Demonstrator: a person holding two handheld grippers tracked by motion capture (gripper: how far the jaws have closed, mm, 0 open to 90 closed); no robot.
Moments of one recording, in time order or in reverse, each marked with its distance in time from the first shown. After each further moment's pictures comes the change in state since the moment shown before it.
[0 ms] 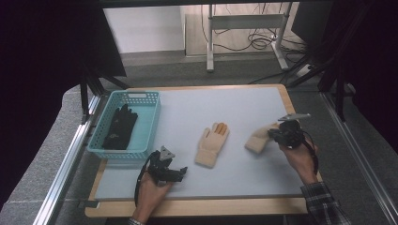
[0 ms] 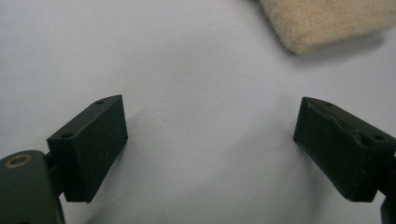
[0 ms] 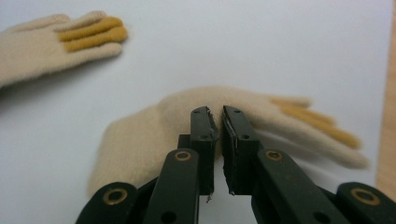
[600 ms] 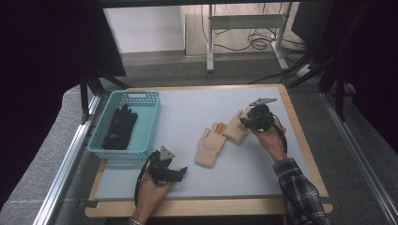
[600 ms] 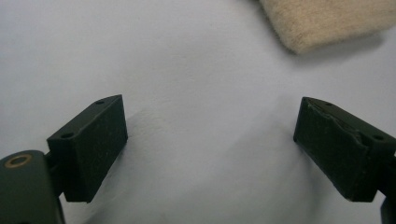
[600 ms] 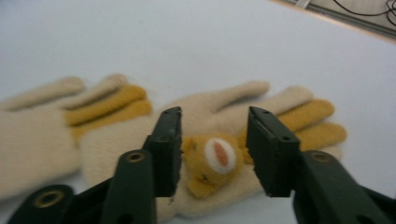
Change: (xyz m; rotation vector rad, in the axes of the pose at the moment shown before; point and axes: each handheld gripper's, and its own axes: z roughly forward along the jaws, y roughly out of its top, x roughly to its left) left arm 0.000 0.000 0.000 0.000 -0.001 -0.001; right arm 0.026 0.053 0.071 -0.046 0.047 -0.049
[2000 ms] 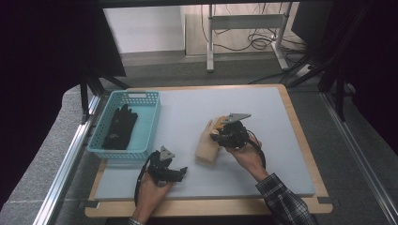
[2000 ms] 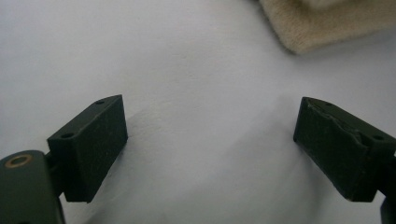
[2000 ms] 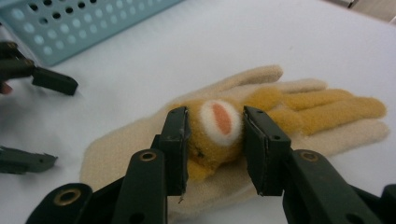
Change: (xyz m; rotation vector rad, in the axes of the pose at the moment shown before) left arm 0.000 0.000 0.000 -0.001 0.001 0.004; right arm 0.115 0.004 -0.017 -0.055 0.223 -0.102
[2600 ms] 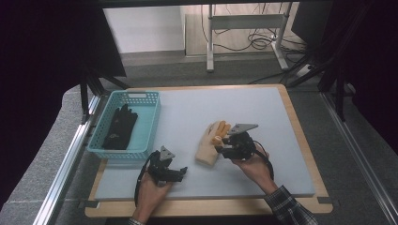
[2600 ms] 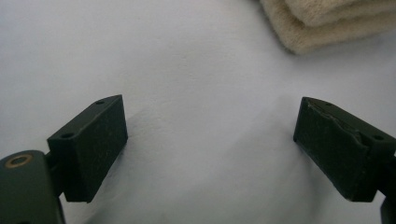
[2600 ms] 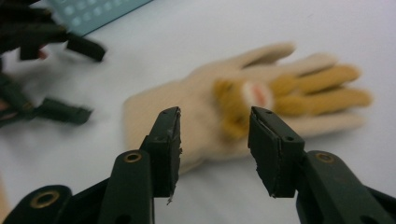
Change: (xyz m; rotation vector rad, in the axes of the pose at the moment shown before) left arm 0.000 0.000 0.000 -0.004 0.002 -0.004; right arm 0.014 -0.029 -0.026 0.031 0.059 0.017
